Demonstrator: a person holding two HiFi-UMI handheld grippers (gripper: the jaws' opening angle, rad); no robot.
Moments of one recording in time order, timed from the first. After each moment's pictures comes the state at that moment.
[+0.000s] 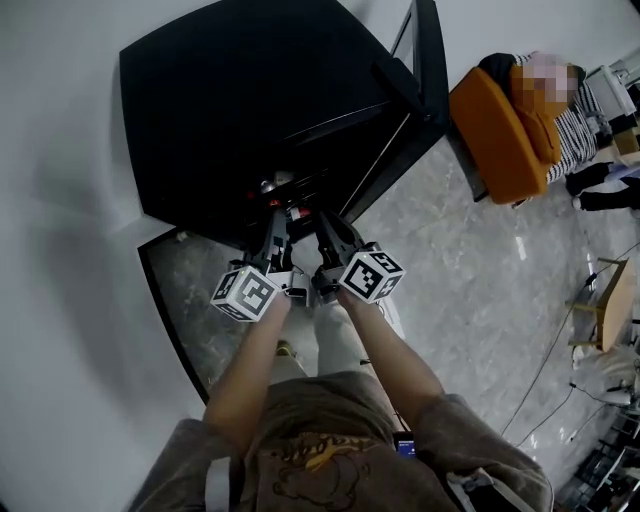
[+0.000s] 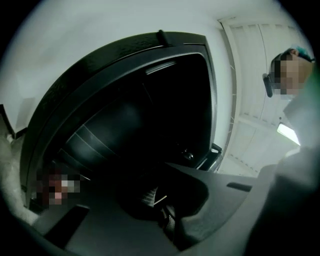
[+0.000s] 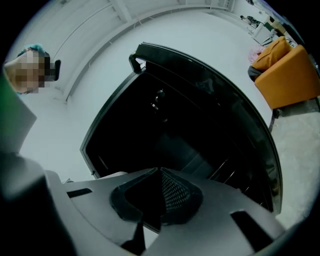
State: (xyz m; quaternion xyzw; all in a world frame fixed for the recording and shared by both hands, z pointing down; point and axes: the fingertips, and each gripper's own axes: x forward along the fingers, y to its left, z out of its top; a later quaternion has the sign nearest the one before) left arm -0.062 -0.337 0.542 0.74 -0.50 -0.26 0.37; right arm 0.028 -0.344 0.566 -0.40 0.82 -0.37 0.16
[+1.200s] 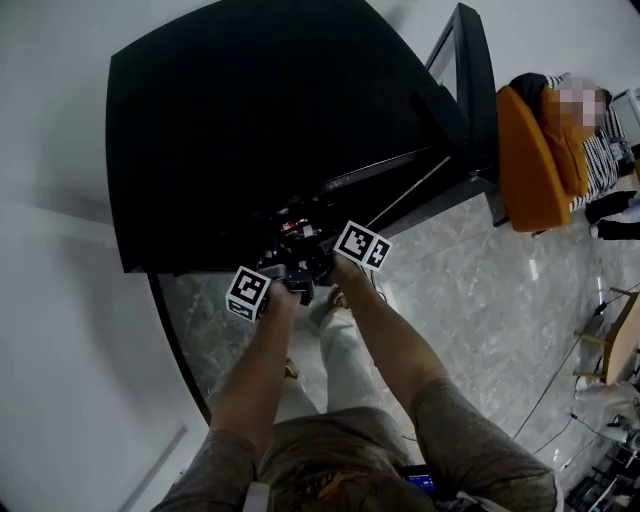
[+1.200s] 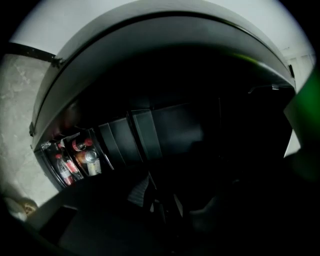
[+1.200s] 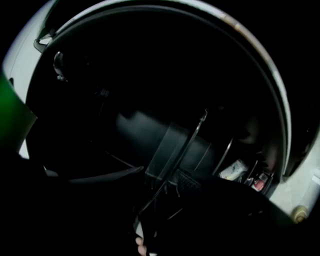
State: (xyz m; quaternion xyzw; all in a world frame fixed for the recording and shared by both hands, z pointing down) left arm -0.119 -0.396 0.700 0.52 -0.57 -0.39 0.51; right arm -0.010 -0.462 0.710 -0.38 0.74 -0.54 0.13
